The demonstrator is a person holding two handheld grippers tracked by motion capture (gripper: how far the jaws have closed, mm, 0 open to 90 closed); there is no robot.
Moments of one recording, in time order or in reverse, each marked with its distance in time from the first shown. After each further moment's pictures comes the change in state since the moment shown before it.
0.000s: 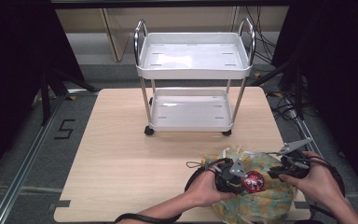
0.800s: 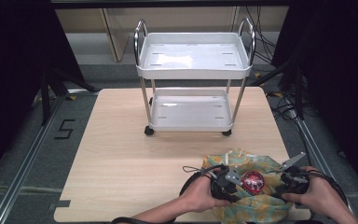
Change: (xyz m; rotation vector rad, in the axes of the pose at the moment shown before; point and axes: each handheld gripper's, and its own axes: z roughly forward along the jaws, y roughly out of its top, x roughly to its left) left arm -0.005 -0.016 -0.006 0.028 -0.034 -0.010; right arm 0.007 -0.034 0.014 0.199 0.121 0.007
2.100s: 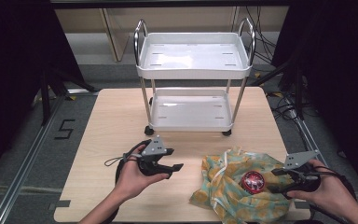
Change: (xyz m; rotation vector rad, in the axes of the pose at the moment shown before) left arm 0.055 -0.103 -0.156 -0.283 0.360 -0.222; right arm -0.008 0.002 -0.017 -0.285 0.034 -0.268
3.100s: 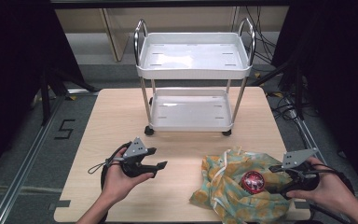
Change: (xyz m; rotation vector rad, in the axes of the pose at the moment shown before) left arm 0.018 -0.027 -0.021 -0.031 0.088 -0.081; right arm 0.000 0.009 -0.001 -0.031 0.018 -0.058
